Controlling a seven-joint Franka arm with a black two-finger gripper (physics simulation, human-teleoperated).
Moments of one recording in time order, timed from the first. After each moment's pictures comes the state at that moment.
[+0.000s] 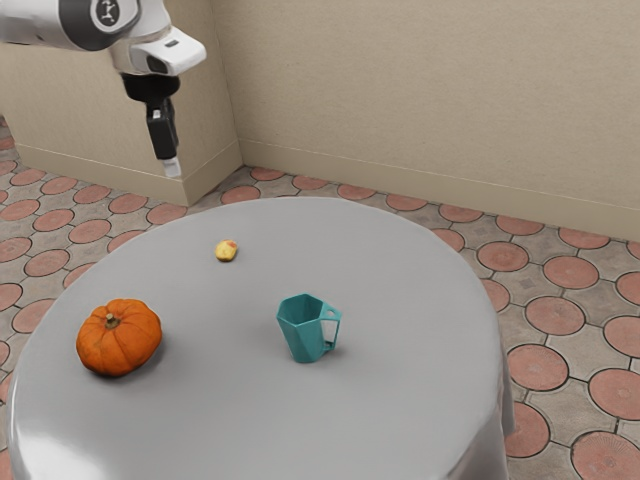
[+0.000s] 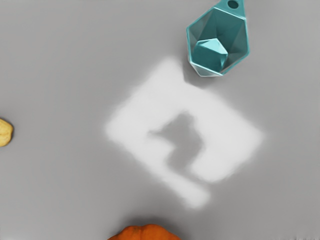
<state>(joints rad) 0.03 0.02 0.00 -1.56 0.03 1.60 0.88</state>
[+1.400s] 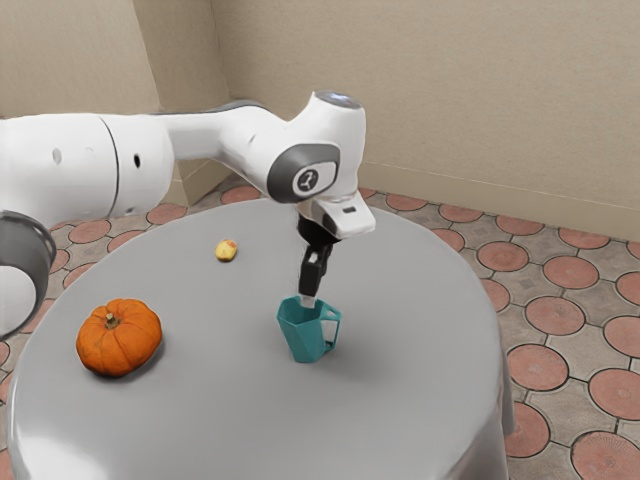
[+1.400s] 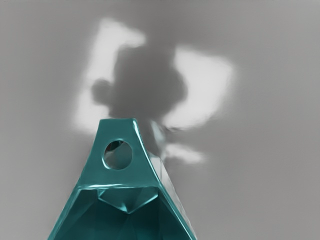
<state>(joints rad) -0.29 0.44 -0.02 -1.55 0.14 1.80 0.91</state>
